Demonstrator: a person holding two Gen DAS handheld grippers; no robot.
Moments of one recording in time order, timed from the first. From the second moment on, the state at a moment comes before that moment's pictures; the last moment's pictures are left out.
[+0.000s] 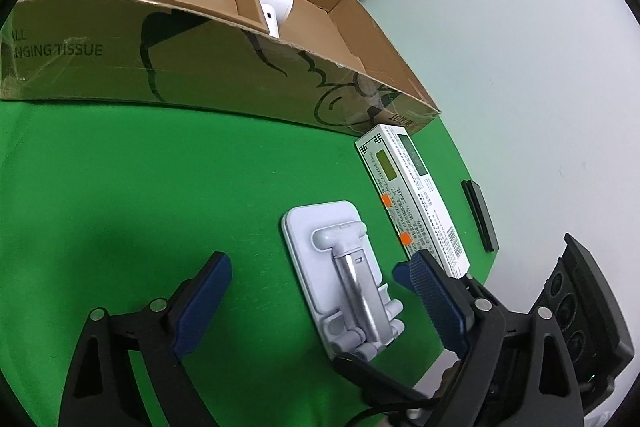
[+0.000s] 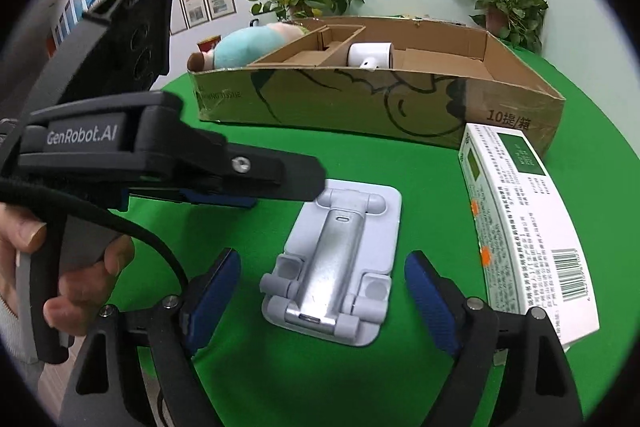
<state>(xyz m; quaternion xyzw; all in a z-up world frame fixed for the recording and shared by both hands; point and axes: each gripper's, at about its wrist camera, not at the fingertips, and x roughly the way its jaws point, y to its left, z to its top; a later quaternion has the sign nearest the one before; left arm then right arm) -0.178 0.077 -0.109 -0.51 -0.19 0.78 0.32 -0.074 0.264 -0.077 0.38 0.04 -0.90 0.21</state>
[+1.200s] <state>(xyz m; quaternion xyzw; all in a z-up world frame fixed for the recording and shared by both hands) -0.153 0.088 -0.064 -0.45 -0.16 0.81 0.34 -0.069 0.274 -0.061 0.38 -0.09 -0.88 0.26</state>
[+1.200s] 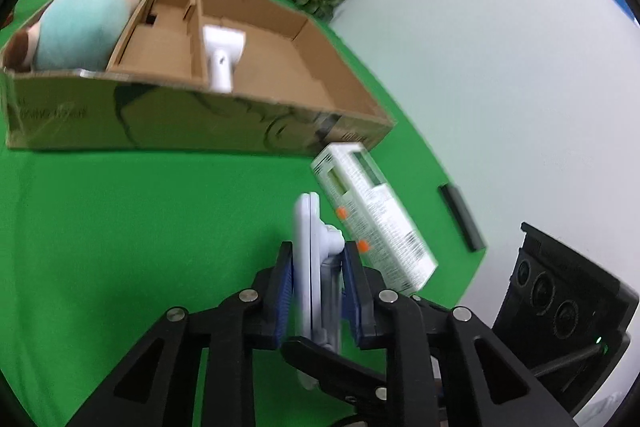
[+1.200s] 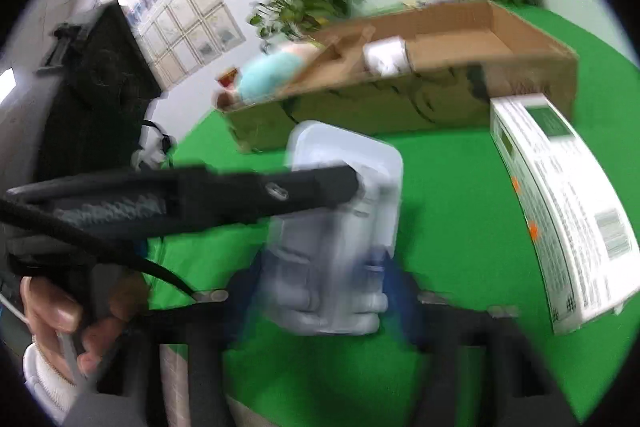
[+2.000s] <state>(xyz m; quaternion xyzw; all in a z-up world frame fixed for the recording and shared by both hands) -0.203 0.110 0.042 -0.37 -0.16 0.83 0.38 -0.113 0.281 0.024 0.30 -0.06 -0.93 0.23</state>
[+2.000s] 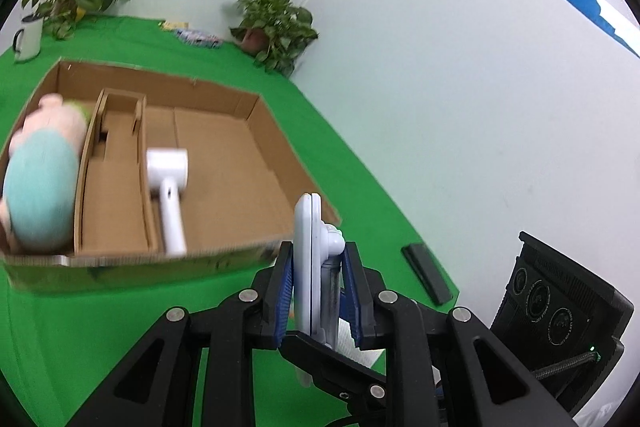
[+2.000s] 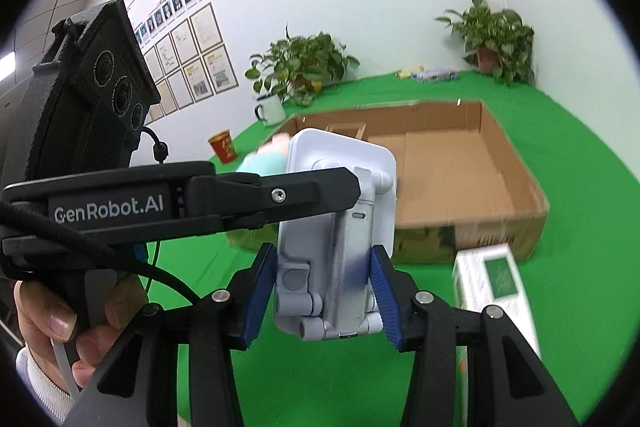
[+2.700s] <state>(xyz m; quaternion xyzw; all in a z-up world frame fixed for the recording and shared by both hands) -0.336 0.145 0.038 -0.44 -0.16 0.81 0.35 -0.233 0.296 0.028 0.34 -0.07 -0.91 0.23</state>
